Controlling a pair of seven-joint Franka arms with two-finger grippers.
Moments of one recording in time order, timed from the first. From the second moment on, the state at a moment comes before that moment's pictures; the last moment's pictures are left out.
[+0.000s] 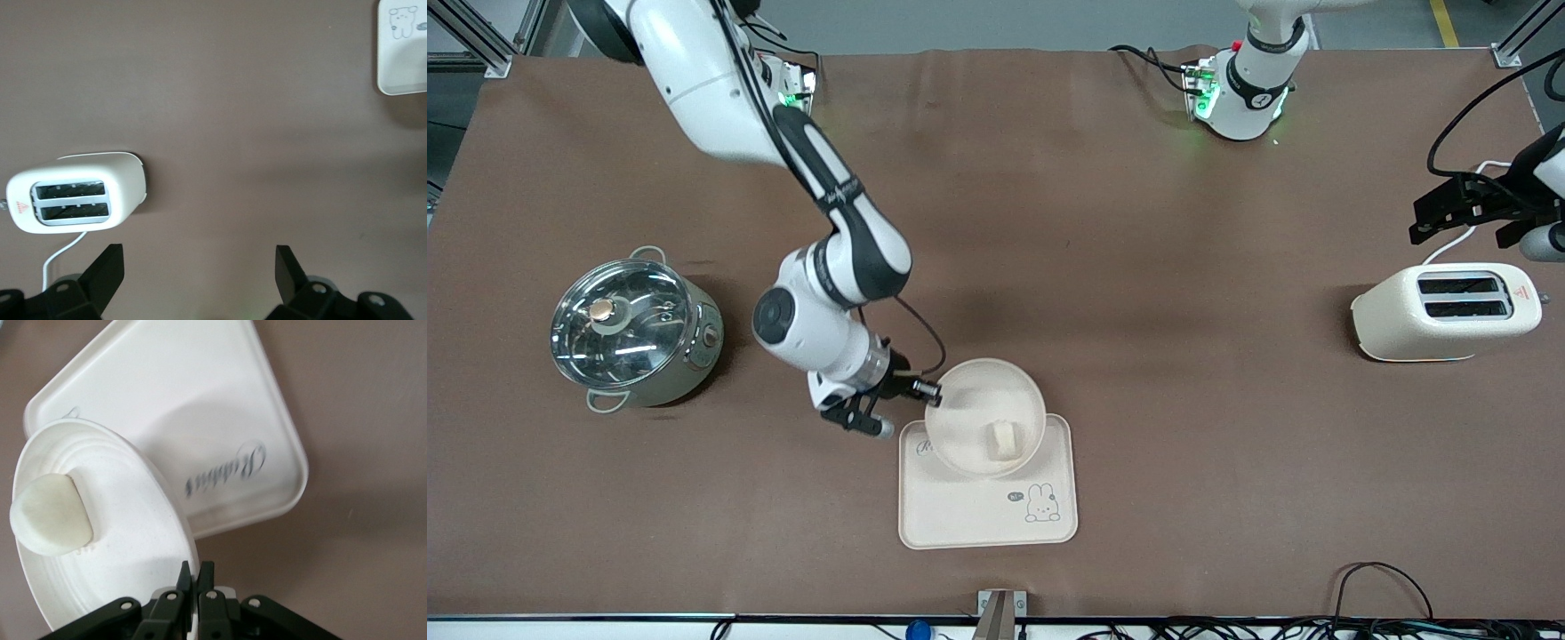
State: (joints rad) left arm -0.01 0.07 -0.03 -1.41 -0.02 1.46 0.03; right arm 0.47 0.78 -0.01 -1.46 0.55 2.45 0.42
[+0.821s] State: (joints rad) left arm -0.08 0.07 0.04 -1.43 -0.03 1.48 0.04; right arm 0.46 1.06 -0.03 -1.11 0.53 2.42 0.48
